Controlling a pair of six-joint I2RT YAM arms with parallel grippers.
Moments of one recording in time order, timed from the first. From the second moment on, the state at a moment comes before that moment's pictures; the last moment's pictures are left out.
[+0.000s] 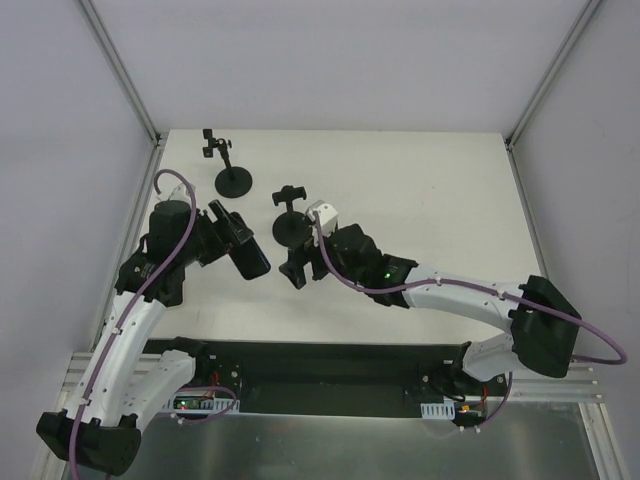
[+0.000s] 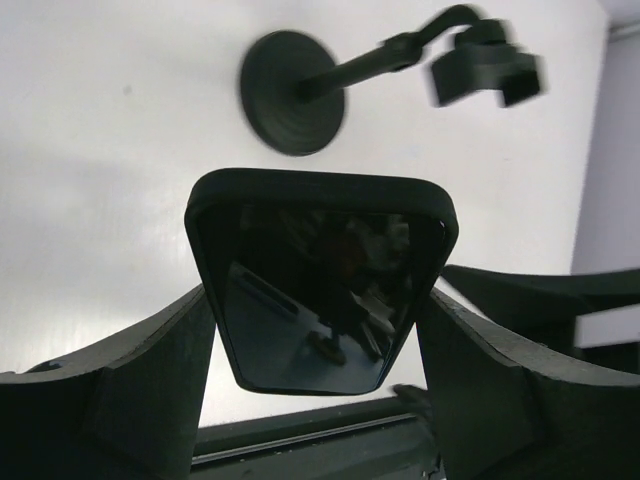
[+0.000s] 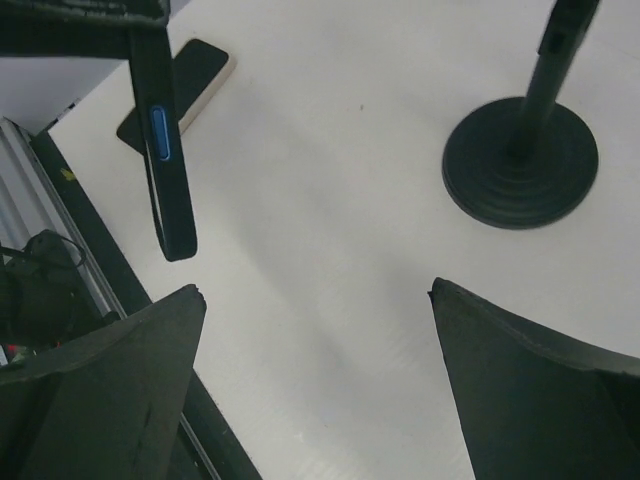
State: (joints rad) left arm -0.22 0.79 0.86 -0.71 0.11 -0.78; right arm 1.04 1.41 0.93 0.12 0.06 0.31
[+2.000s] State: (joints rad) left arm -0.24 0.87 0.71 0.18 1.15 -0.61; right arm 0.91 1.41 0.66 0.79 -0.63 0.44
